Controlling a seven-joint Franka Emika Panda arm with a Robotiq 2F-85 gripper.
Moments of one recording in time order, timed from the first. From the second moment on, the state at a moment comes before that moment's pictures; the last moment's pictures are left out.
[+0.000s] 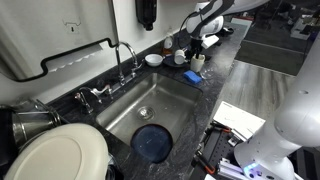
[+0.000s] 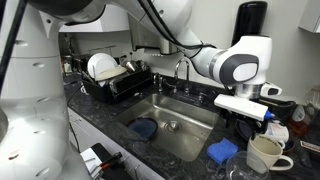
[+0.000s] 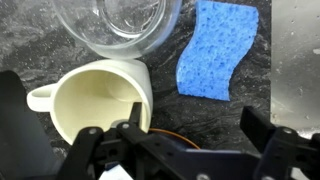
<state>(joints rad) -0.31 0.22 -0.28 -2.06 -0.03 2.33 -0.44</state>
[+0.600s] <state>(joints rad) -0.32 0.22 -0.26 -2.07 0.02 2.50 -0.52</state>
